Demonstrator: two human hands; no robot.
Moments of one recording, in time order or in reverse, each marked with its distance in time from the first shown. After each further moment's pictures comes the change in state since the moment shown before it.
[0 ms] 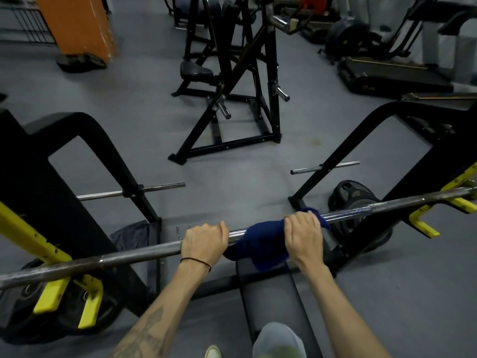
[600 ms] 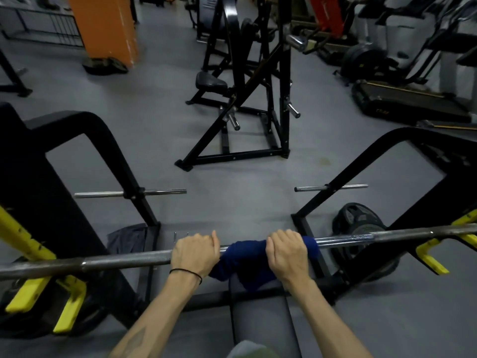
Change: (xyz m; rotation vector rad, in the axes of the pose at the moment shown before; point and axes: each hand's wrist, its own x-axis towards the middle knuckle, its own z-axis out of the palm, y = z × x) left_hand 0.013 0.009 0.017 -0.095 0.179 -0.127; right_hand 0.014 0.003 0.017 0.069 0.057 -0.240
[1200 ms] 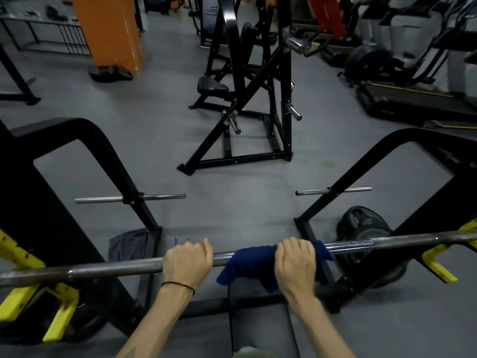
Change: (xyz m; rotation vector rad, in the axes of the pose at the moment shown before) left_hand -0.007 0.007 0.001 0.008 0.044 -0.025; right_hand -0.009 0.018 -0.007 0.014 -0.038 0.218
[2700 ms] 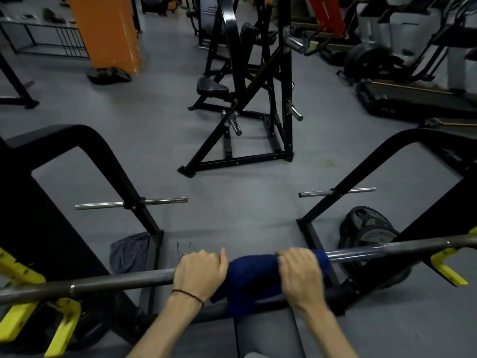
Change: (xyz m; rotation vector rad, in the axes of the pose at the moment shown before) left_hand 0.008 0.005 -0.002 -0.047 -0.180 0.119; right_hand -0.003 -0.002 0.001 0.061 -0.025 -0.248
